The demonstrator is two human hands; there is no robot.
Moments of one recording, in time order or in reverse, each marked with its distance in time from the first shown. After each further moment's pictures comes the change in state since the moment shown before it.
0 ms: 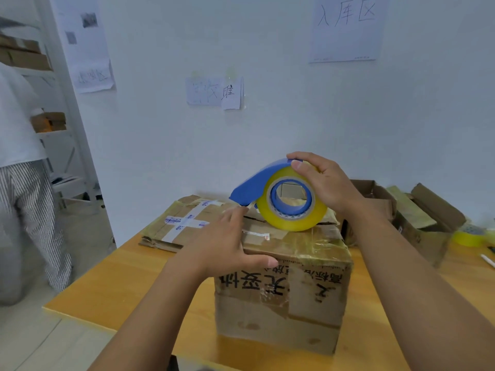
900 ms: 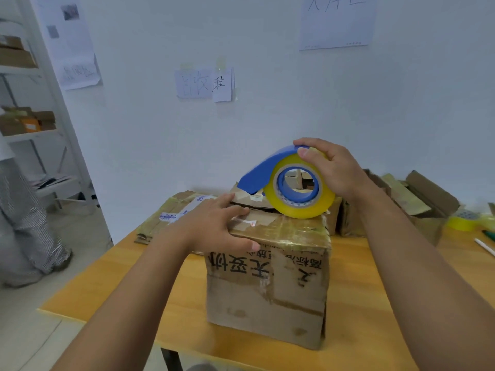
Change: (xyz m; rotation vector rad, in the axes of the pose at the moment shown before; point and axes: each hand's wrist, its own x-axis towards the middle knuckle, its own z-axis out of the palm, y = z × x) left_hand 0.024 -0.015 -0.018 0.113 -0.192 -0.013; right_hand -0.003 0.007 -0.026 -0.050 0.033 -0.028
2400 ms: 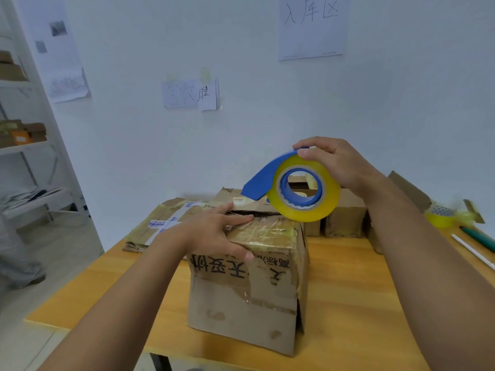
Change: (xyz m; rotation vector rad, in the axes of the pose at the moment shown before) left_hand 0.012 0.032 0.002 0.005 -0.133 0.038; right_hand -0.011 -0.008 -0.057 0.022 -0.047 0.057
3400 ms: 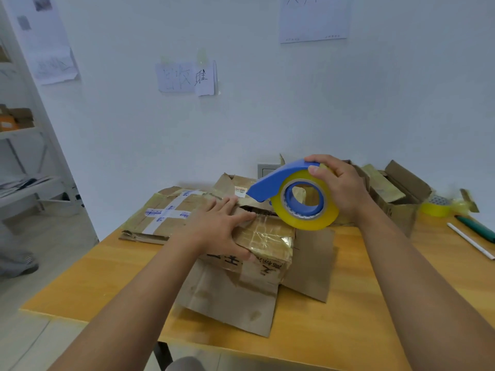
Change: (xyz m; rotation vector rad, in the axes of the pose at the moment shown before) left_hand 0.026 -0.016 0.041 0.308 0.104 0.079; right_hand -0.037 0.057 0.035 0.096 0.183 0.016
